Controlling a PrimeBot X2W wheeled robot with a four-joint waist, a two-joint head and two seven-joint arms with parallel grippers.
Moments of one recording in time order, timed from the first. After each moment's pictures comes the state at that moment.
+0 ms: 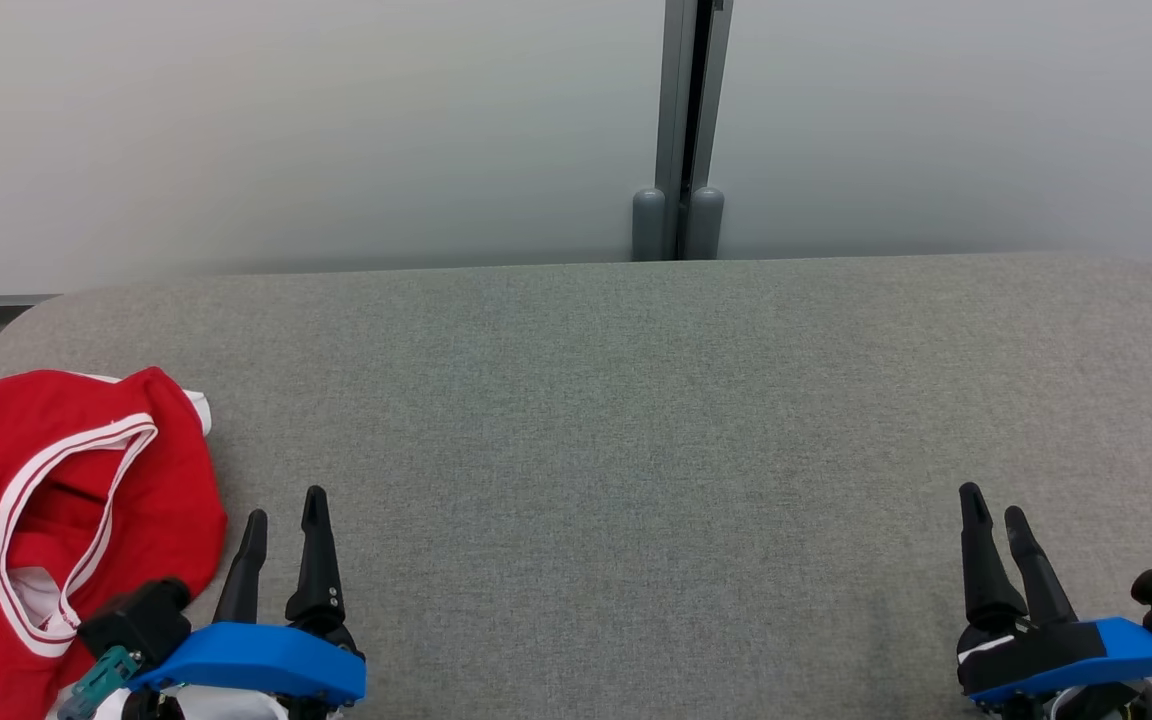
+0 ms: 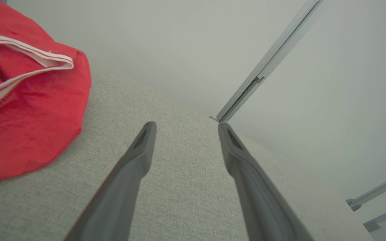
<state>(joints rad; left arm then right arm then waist) -0.04 0.08 -0.11 0.25 -0.67 -0.04 -0.12 -0.05 -0.04 -0.07 0.26 0.69 0.13 -0.12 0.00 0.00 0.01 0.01</state>
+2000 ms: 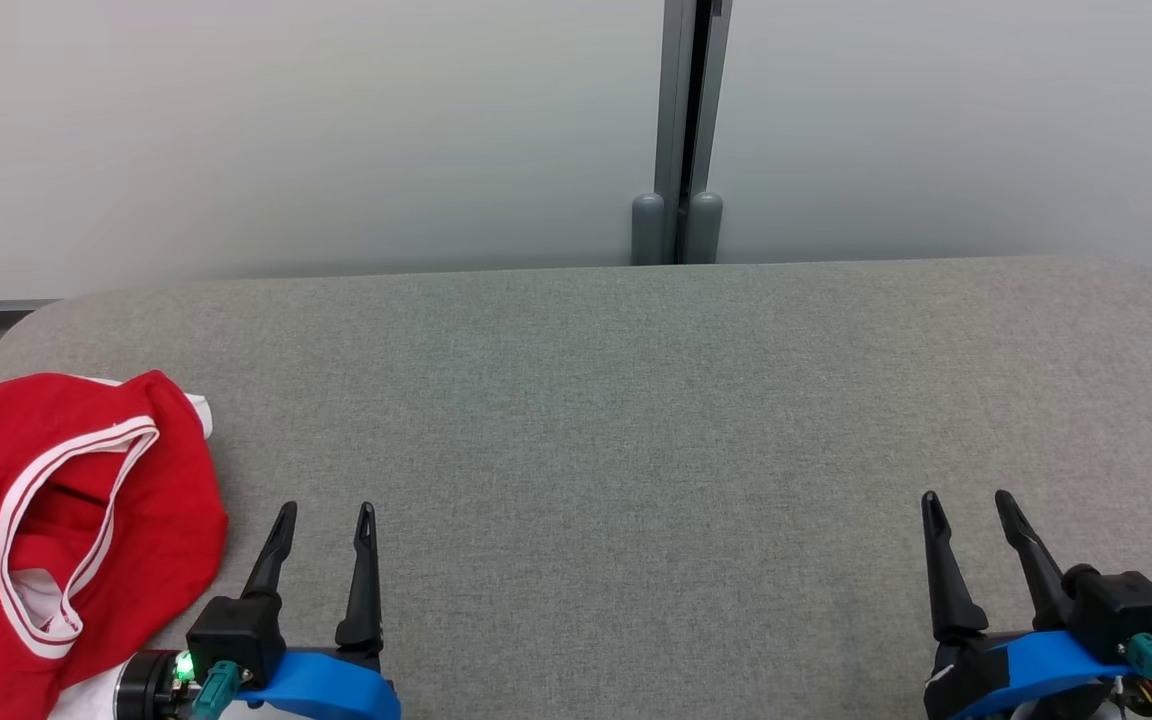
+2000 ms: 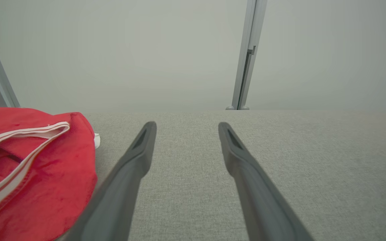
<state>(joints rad) -0.04 0.12 -0.20 0.30 -0.22 0.01 -0.25 -0.05 -0.05 -0.06 0.28 0.15 0.13 -0.23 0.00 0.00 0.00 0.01</state>
